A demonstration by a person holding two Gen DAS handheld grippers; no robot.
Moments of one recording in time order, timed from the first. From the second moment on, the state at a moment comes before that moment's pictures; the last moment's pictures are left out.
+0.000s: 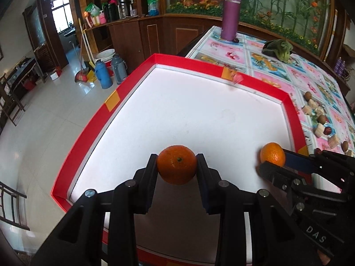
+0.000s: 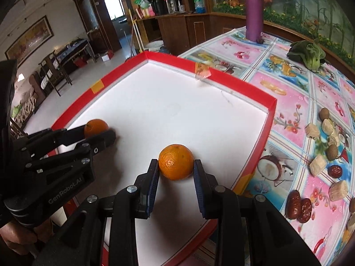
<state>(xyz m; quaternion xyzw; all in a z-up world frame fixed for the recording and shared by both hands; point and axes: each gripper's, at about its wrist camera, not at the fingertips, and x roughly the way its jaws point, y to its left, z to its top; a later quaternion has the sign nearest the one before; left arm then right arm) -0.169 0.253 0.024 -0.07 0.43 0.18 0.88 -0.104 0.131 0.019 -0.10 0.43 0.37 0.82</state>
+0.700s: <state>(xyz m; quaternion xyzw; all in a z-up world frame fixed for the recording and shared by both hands) -0.215 0.219 0.085 -0.09 0.32 0.18 0.93 -0.123 -0.013 0.064 -0.06 0.35 0.32 0.88</state>
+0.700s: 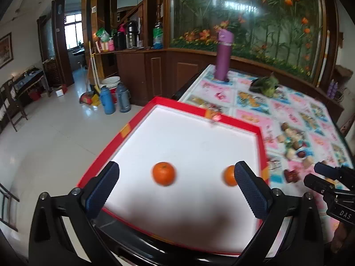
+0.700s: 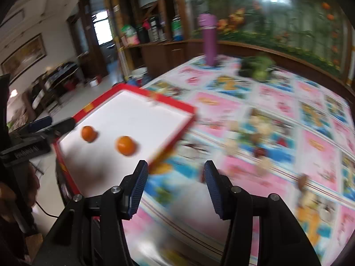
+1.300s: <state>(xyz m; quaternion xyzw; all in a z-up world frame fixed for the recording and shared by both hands) -0.164 0.080 0.065 0.03 0.40 0.03 0.92 -0.097 -0.173 0.035 0.02 0.39 0.18 0.90</state>
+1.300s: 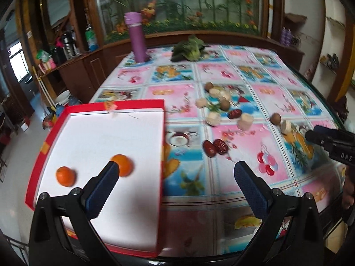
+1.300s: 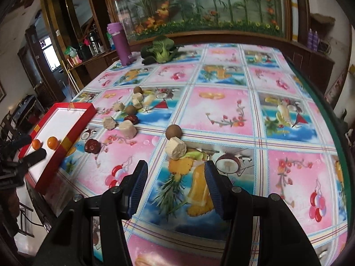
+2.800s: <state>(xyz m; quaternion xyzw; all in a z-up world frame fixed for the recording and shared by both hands) -0.098 0.062 0.047 0.07 0.45 -0.05 0.89 -0.069 -0.109 0.006 0.00 0.47 0.26 0.84</state>
